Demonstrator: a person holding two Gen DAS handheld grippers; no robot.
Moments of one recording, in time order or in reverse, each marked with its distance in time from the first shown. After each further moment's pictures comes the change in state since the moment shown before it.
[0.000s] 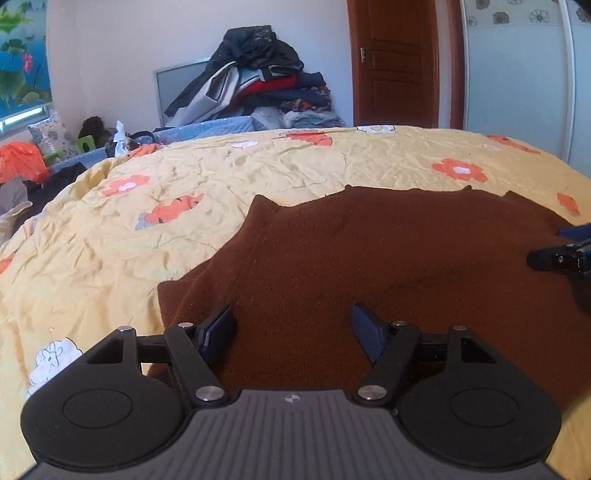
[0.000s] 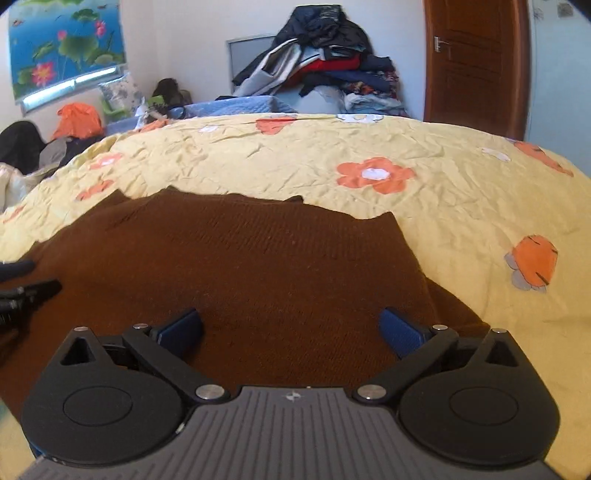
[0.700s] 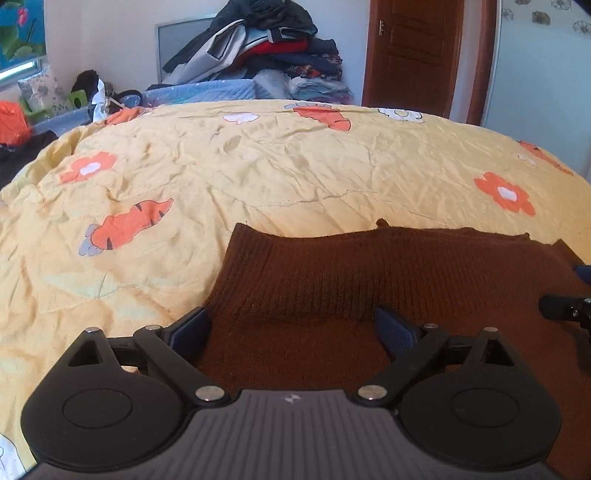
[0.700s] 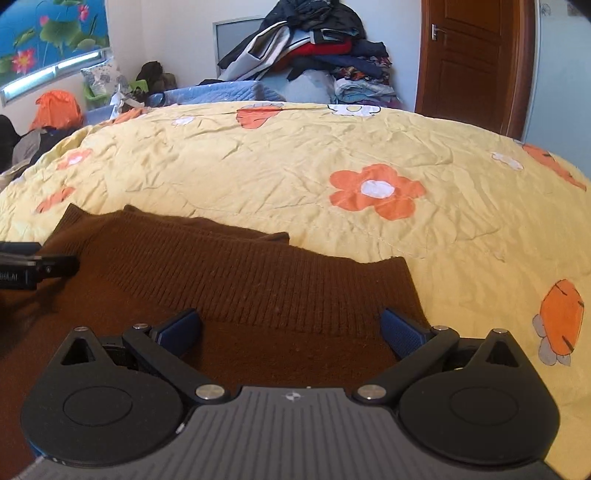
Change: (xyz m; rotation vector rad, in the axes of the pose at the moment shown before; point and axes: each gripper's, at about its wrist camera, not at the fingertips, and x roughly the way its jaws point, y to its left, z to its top) left arm 0.101 0.012 0.068 -0.100 0.126 -0.040; right arm 0.055 -0.001 0.045 0.003 0.057 -0.057
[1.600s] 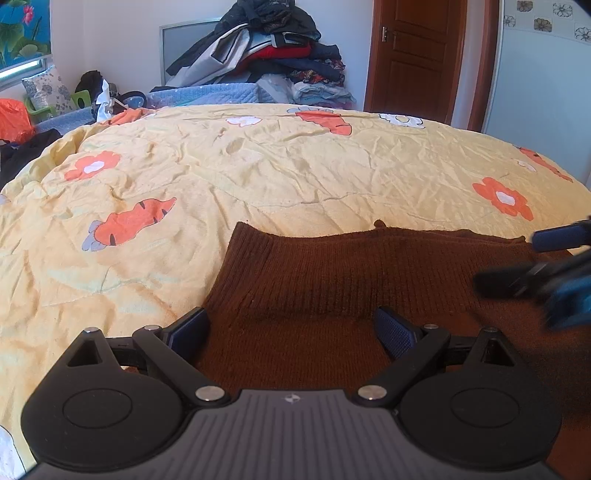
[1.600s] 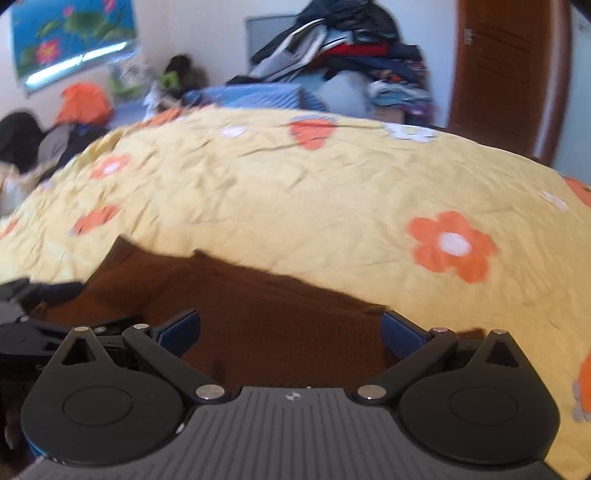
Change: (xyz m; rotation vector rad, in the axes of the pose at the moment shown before) left arm -0.003 0.001 -0.002 -0.016 -0.016 -0.004; right arm 0.012 0.071 0.052 -0.093 0.048 0.081
